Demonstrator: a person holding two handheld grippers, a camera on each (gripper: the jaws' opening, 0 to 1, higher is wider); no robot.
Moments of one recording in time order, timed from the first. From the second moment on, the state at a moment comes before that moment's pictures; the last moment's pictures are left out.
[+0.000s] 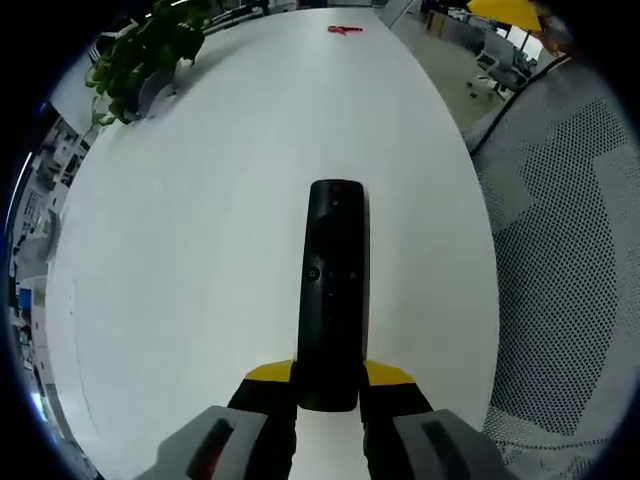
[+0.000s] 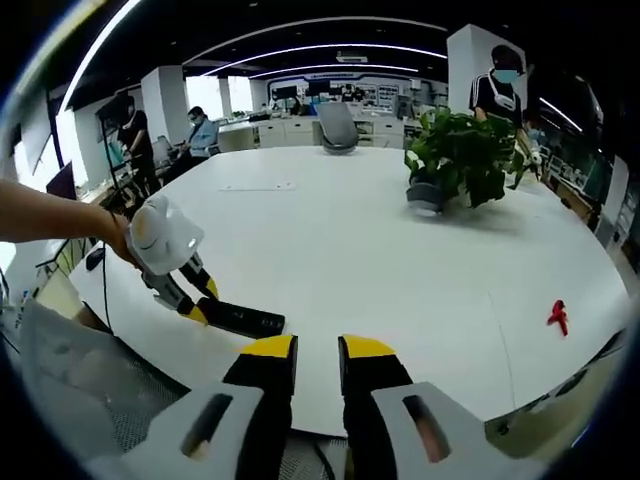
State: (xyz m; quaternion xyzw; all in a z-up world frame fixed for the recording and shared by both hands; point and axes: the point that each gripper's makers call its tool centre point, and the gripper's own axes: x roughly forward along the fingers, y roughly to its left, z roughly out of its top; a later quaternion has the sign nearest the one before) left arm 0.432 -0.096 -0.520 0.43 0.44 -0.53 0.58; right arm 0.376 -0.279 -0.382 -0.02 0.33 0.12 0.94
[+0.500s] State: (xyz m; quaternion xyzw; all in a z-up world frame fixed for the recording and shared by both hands) left arm 0.408 -0.093 -0.521 0.42 0.44 -0.53 0.59; right arm 0.369 -0.271 -0.390 0.03 0.37 0.13 0.92
